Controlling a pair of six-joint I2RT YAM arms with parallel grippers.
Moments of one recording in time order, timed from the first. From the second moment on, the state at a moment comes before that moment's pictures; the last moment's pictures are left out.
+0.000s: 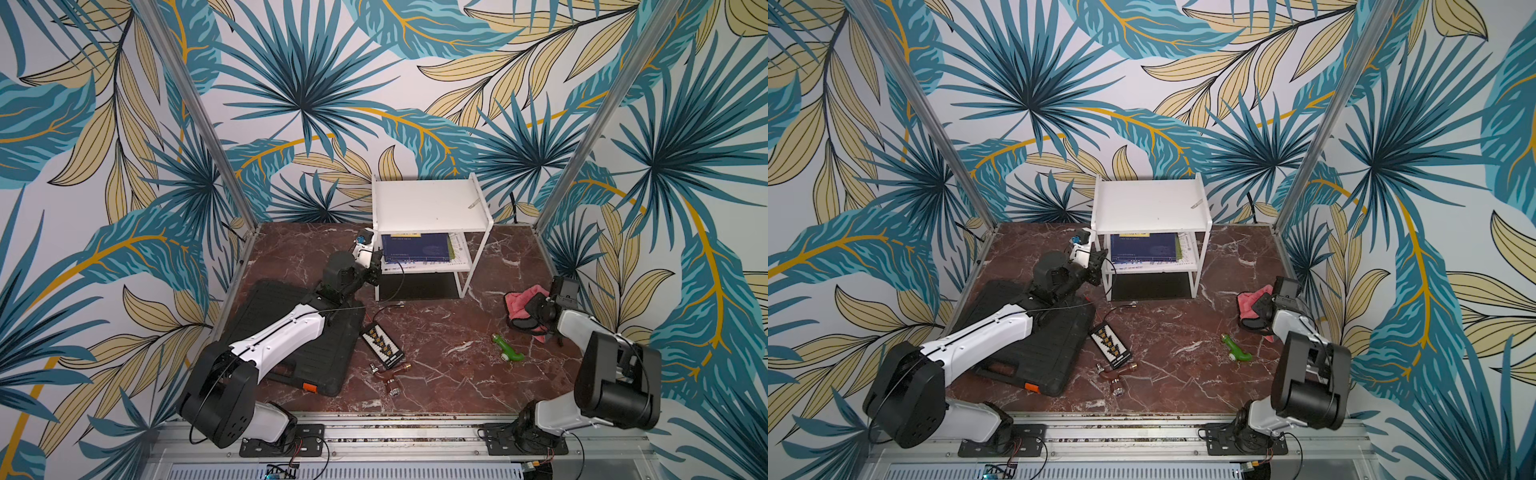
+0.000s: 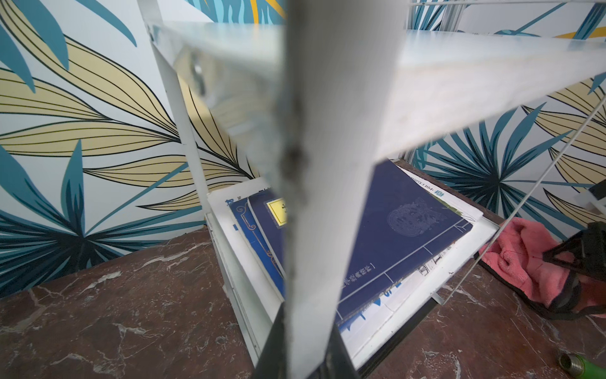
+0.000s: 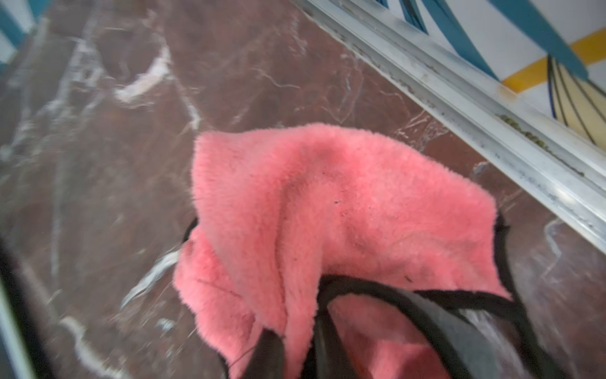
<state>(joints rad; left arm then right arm) -0.50 1.43 0.92 0.36 0.03 -0.06 -0.34 1.40 0.71 -0.15 0.03 0.47</state>
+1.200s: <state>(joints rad) -0.48 1.48 0.98 0.32 0.11 -0.05 0.62 1.71 0.98 0.18 0.19 -0.82</state>
